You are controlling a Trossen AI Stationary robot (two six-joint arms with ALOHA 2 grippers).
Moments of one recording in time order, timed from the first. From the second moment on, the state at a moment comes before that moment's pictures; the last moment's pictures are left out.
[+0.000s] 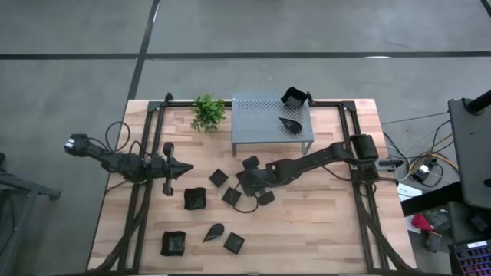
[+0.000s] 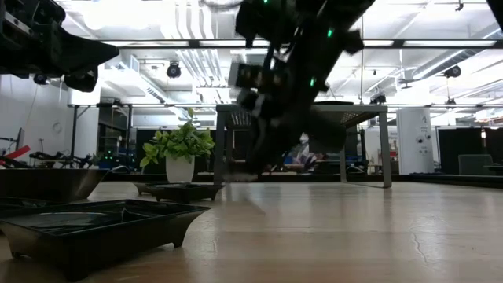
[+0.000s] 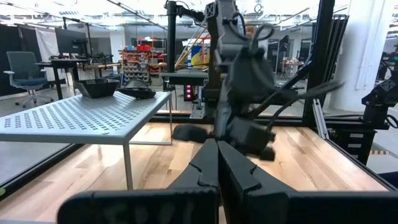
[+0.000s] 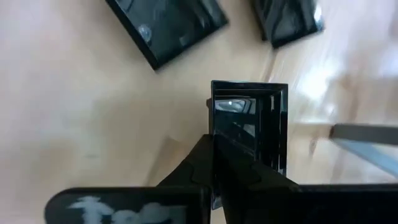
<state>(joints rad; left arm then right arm) -0.39 0.17 0.01 0.21 -0.46 0.01 0.14 2.00 1.30 -0.34 0.21 -0.39</state>
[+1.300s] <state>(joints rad) -0.39 0.17 0.01 0.21 -0.46 0.02 -0.14 1.63 1.30 -0.50 0.41 -0.40</state>
